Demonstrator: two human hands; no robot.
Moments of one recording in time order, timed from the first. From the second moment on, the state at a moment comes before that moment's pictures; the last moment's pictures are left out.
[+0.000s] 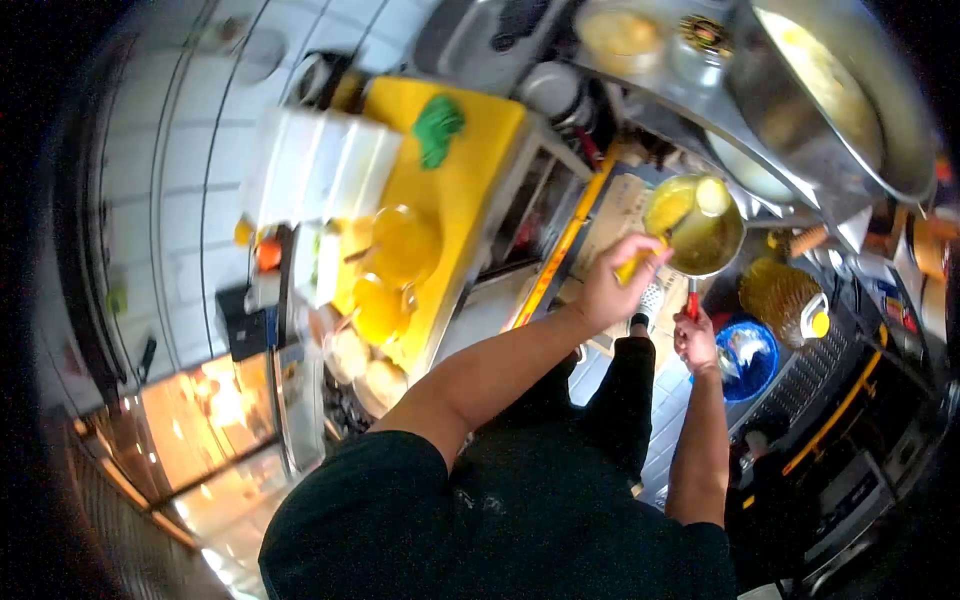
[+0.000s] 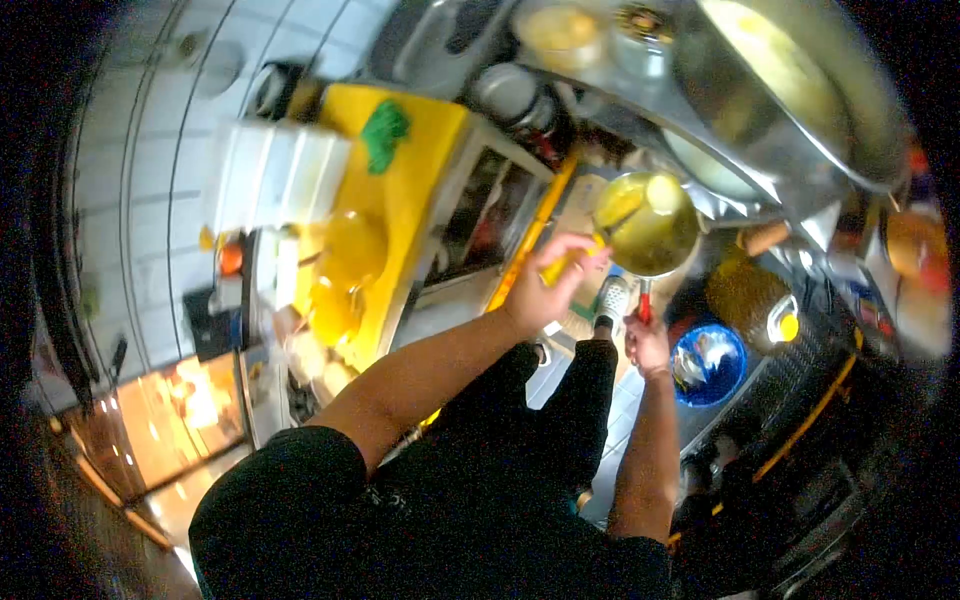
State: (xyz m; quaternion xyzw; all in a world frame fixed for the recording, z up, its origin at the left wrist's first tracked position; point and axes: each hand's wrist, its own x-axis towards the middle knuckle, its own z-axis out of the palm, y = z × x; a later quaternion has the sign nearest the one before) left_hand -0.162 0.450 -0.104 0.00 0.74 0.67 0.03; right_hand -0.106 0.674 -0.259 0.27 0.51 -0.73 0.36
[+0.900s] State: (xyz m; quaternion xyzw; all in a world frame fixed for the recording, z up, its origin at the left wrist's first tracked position) left_hand 0.008 0.287 0.080 -0.14 0.56 0.81 -0.12; right_hand -0.035 0.530 -0.070 0.14 0.51 -0.72 0.44
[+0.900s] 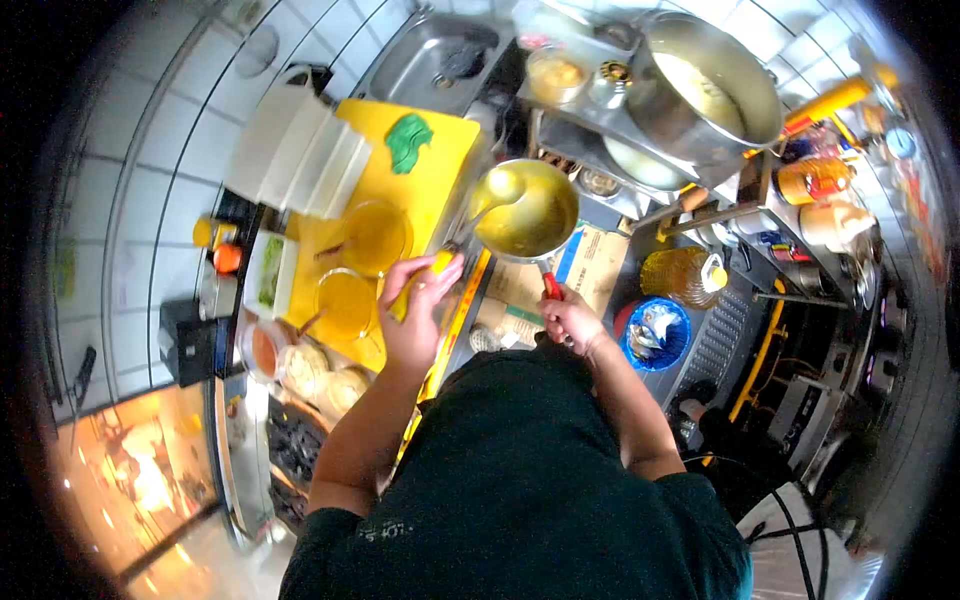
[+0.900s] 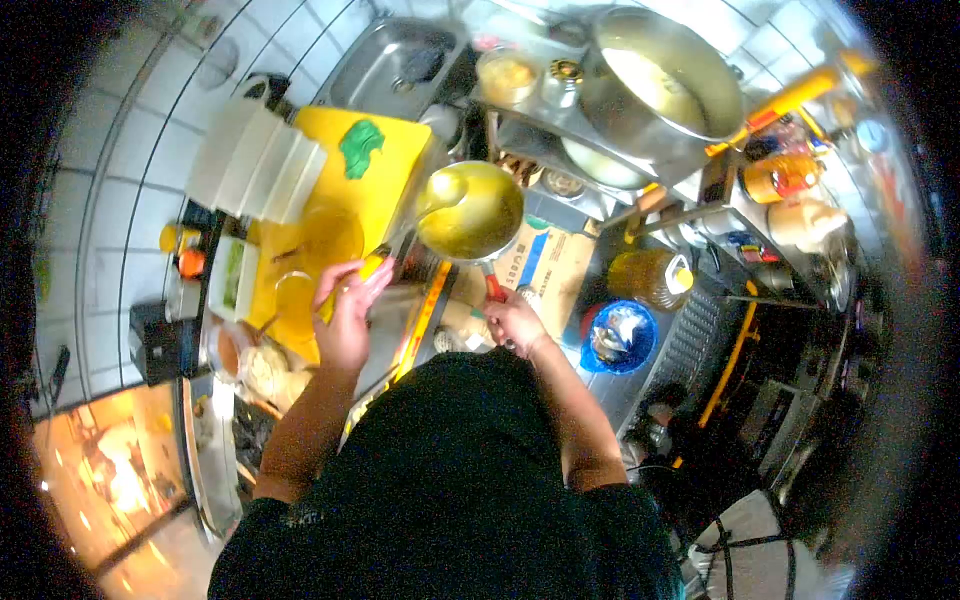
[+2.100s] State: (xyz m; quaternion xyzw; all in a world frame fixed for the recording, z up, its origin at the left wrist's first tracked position) left_hand -0.468 0.557 0.086 0.44 0.86 0.26 -0.02; right_hand -0.114 0.693 -0.072 0.16 0.52 -0.72 0.43
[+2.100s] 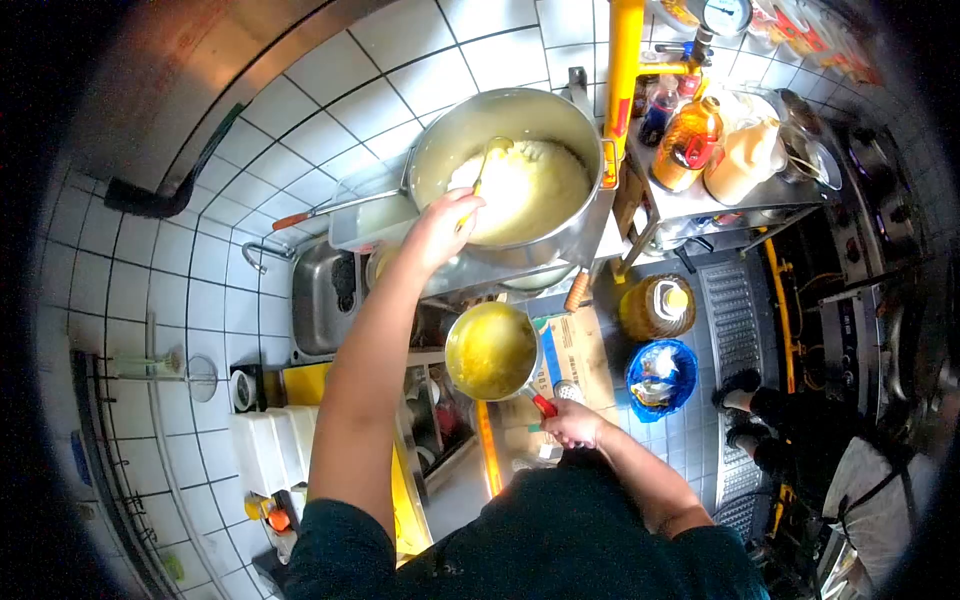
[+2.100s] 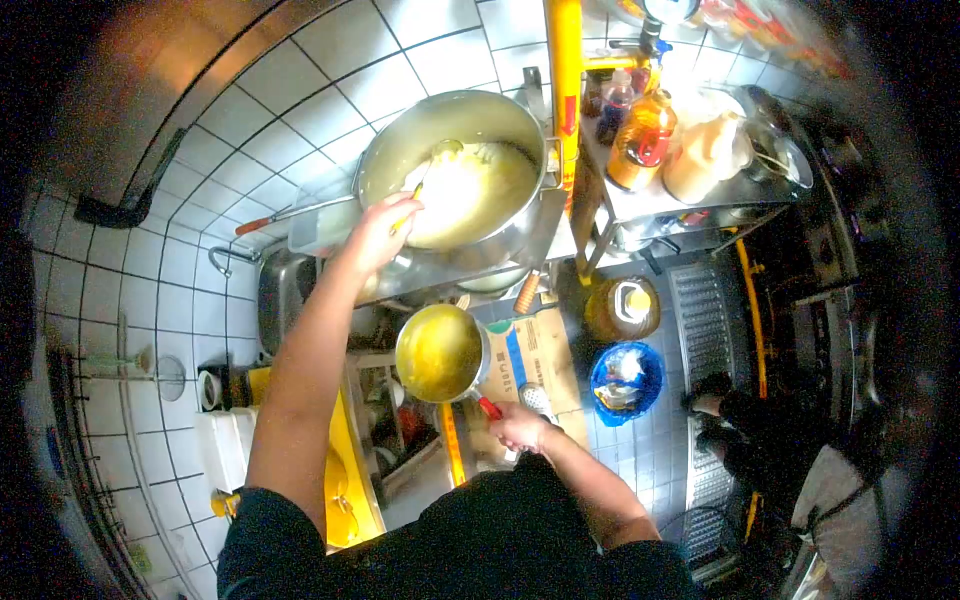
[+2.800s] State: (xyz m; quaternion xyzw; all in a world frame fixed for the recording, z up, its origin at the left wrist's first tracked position) left_hand -0.487 0.566 0.063 0.06 0.64 0.76 0.10; right_hand -0.115 0.711 -0.075 0.15 0.54 -0.72 0.41
